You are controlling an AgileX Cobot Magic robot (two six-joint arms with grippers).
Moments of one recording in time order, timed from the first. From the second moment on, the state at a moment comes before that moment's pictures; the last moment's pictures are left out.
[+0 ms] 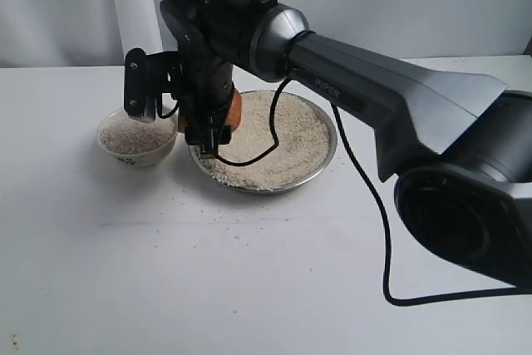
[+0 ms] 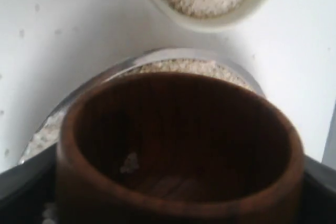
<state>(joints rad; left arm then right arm) 0.01 0.00 0.00 0.02 0.27 -0.25 0.77 2.43 -2.31 -0.23 1.12 -0.85</state>
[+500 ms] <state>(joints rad) 0.01 0.00 0.00 0.02 0.27 -0.25 0.77 2.57 -2.31 -0.41 1.10 -0.83</state>
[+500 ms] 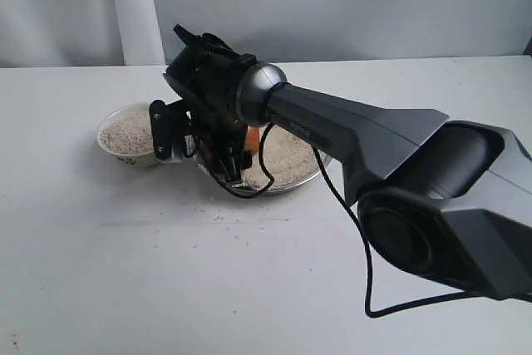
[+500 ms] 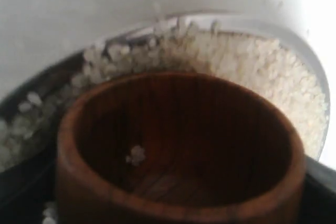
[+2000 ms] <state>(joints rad) 0.01 0.00 0.00 0.02 0.27 -0.25 0.71 2.53 -2.18 -0.61 1.20 -0.86</state>
